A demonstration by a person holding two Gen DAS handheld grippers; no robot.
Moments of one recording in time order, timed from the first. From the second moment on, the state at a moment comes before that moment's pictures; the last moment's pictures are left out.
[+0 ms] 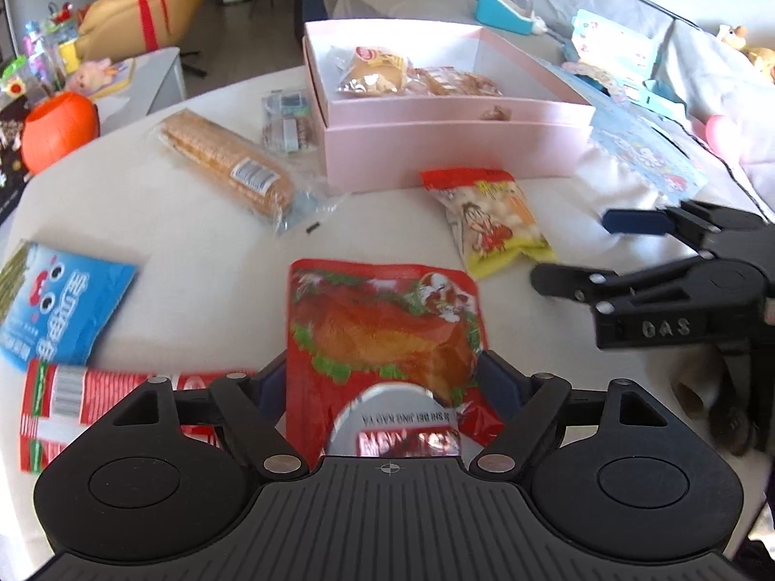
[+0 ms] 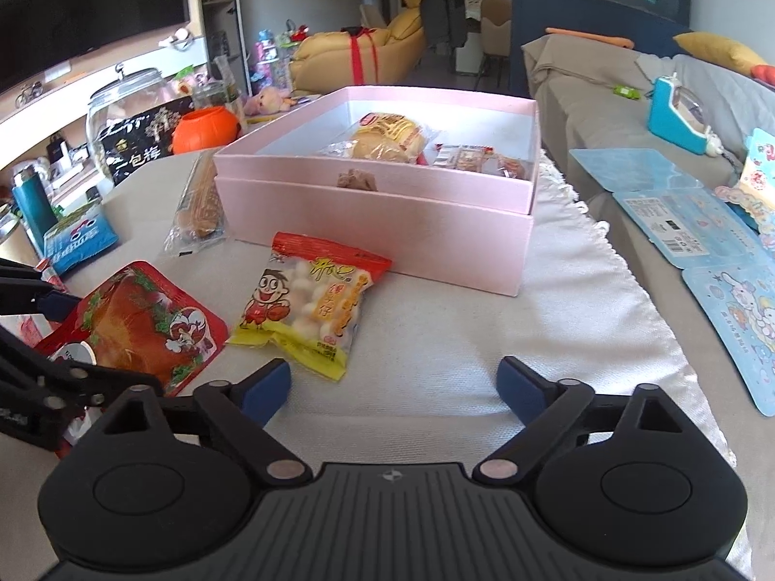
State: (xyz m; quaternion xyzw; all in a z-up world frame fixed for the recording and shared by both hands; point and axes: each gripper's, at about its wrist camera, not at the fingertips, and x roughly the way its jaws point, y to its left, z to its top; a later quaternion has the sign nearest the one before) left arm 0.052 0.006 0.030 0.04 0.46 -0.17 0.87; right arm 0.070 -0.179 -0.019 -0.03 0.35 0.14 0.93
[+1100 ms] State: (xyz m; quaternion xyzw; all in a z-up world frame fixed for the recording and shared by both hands) left arm -0.006 0.008 0.031 0.03 0.43 -0.22 0.87; right arm 0.107 -0.114 0.007 -0.08 0.41 0.15 0.90
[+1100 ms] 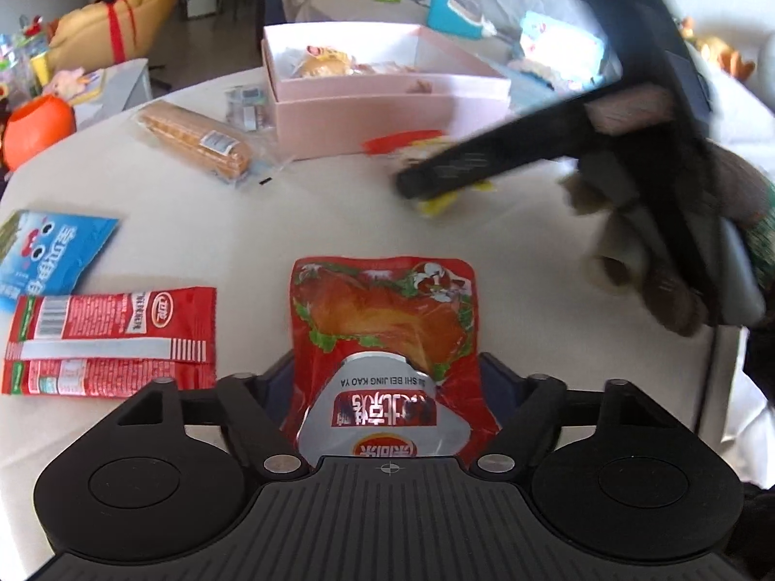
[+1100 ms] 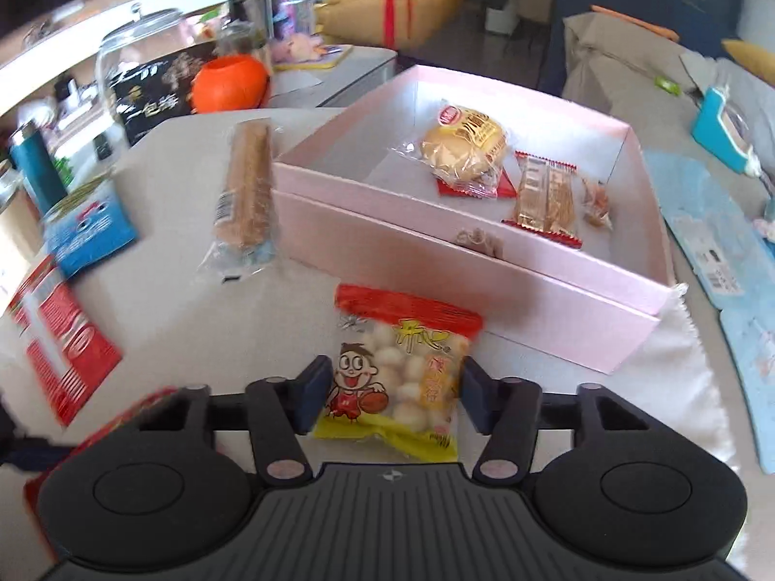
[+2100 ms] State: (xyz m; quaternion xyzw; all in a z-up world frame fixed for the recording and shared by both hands) left arm 0.148 0.000 0.183 -0.14 0.25 -0.28 0.92; right arm 0.023 -0.213 0.081 -0.03 0.30 0.09 0.95
